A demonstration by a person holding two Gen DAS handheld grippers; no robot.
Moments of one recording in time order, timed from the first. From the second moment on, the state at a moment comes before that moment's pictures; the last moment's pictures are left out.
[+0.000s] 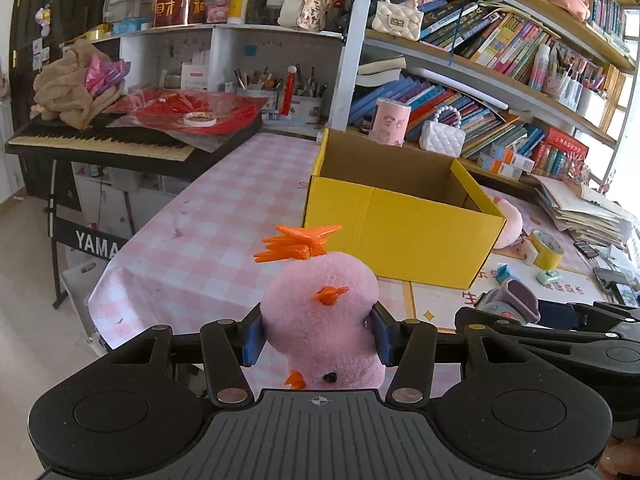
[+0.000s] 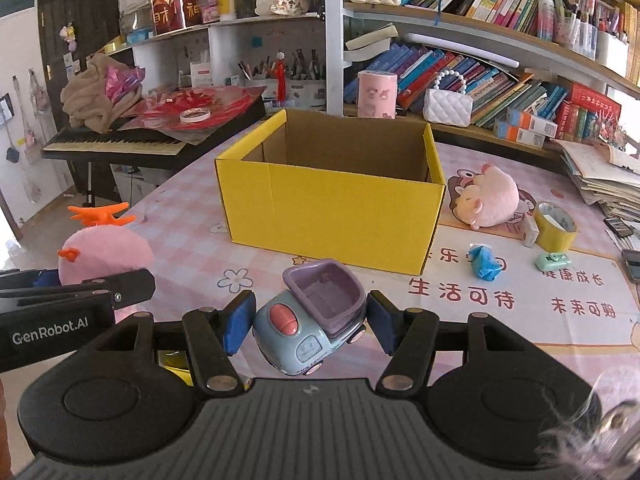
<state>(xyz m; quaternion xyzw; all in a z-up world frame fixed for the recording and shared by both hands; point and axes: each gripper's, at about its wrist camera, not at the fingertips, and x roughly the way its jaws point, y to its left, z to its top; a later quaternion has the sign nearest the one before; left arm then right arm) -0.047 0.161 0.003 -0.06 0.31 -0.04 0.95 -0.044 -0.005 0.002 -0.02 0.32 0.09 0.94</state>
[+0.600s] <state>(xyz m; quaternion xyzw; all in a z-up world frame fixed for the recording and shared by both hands) -0.033 0.149 0.000 -0.06 0.31 -0.06 0.95 -0.035 -0.011 0.000 -0.02 0.33 0.07 0.94</state>
